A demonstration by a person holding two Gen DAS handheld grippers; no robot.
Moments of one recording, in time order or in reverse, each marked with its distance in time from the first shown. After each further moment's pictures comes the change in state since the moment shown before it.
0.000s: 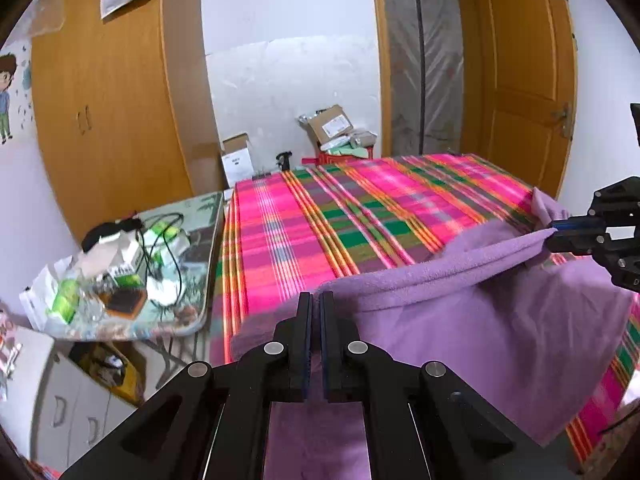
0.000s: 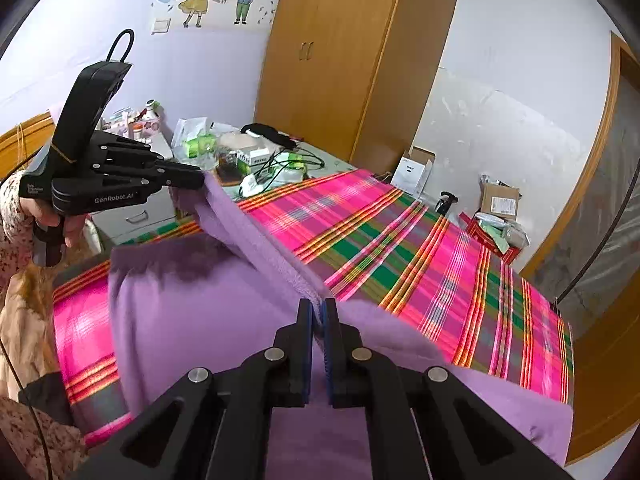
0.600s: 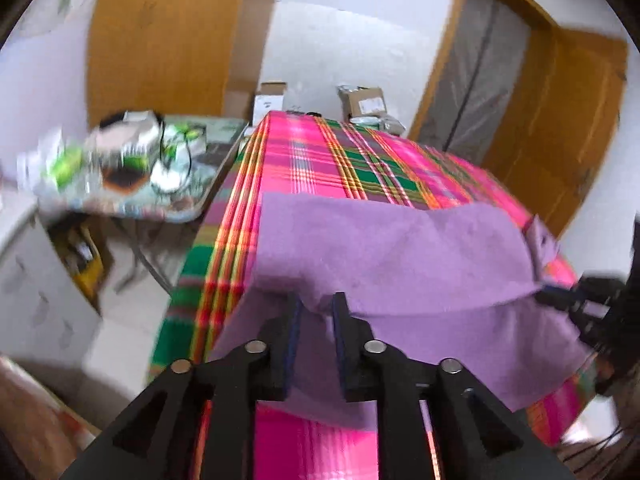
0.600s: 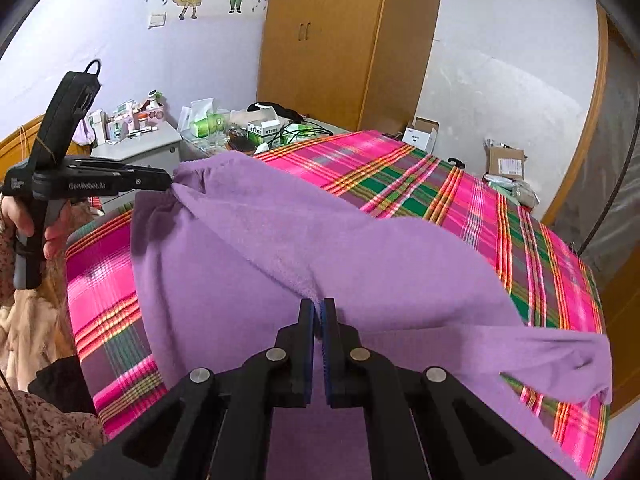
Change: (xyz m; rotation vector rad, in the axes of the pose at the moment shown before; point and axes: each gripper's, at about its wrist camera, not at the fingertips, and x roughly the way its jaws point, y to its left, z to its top) left arm -0.020 0.023 -0.087 -0.389 0.072 -0.072; right arm 0.003 0.032 -0.073 0.087 0.039 0.036
